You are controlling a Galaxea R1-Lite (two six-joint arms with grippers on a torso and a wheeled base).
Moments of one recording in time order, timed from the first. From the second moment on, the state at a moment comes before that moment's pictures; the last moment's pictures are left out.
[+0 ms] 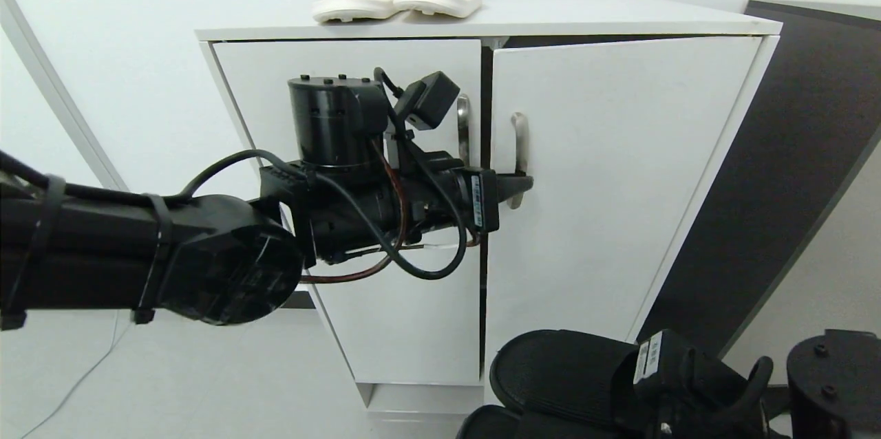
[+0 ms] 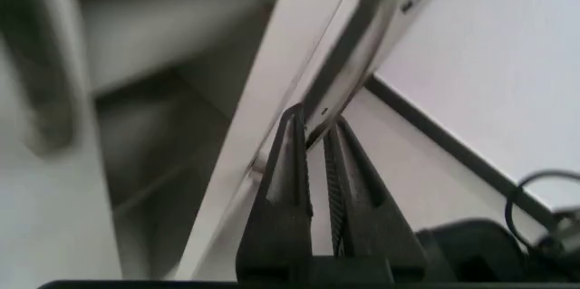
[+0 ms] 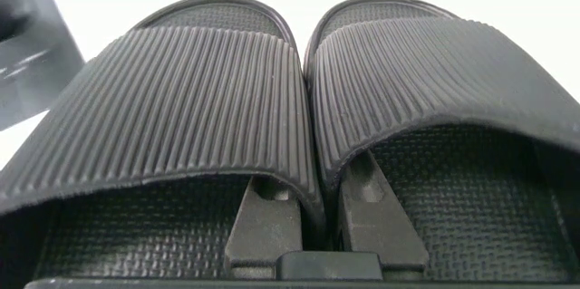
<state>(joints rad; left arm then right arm) -0.67 1.78 -1.14 -0.57 -0.36 -0.22 0.98 1.45 -0.37 -0.70 0.02 -0.04</state>
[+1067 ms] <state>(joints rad) -0.59 1.72 -1.09 -0.67 -0.34 -0.31 1.00 1.44 -0.34 -0.70 0.02 -0.07</state>
